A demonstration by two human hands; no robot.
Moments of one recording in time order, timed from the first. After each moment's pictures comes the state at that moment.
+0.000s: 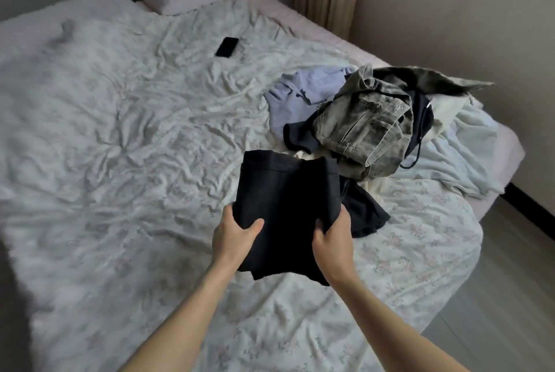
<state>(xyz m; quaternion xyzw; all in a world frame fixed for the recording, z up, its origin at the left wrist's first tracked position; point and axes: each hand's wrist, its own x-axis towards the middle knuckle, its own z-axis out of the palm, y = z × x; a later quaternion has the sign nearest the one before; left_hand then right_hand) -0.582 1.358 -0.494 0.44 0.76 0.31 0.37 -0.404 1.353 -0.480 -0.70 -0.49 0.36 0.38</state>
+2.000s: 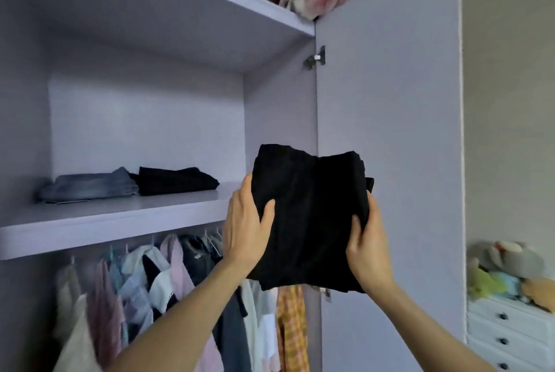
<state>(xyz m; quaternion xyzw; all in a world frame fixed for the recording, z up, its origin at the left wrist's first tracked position) -1.413 0.848 0.042 0.12 0.79 0.33 -0.50 -1.407 1.042 0.011 0.14 -0.72 0.47 0.48</state>
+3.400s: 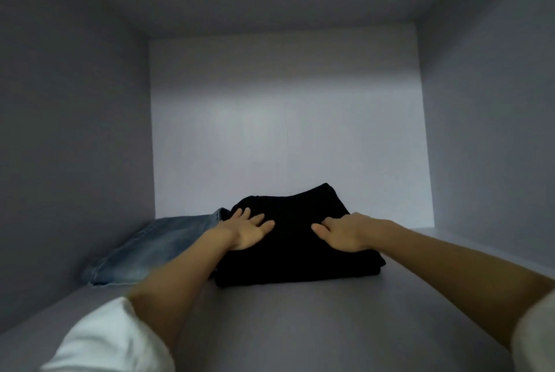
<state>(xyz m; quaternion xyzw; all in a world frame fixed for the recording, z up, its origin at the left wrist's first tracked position) -1.822 0.456 0.143 -0.24 0.97 0.04 -0.07 -1.921 0.664 0.149 0.40 -0.91 0.03 0.05</state>
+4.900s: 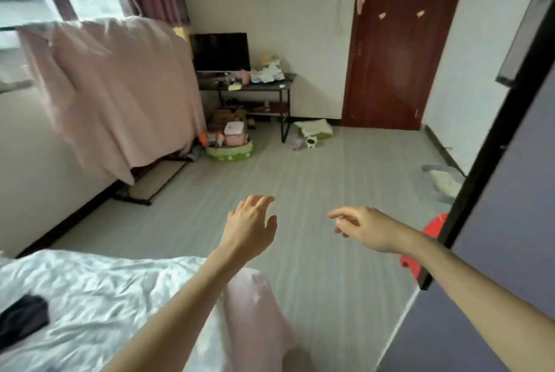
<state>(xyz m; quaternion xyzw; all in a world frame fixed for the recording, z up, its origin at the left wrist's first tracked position) -0.943 1.015 -0.180 -0.87 0.44 -0.02 -0.21 -1.109 0.839 -0.163 0.92 -0.22 0.00 -0.33</state>
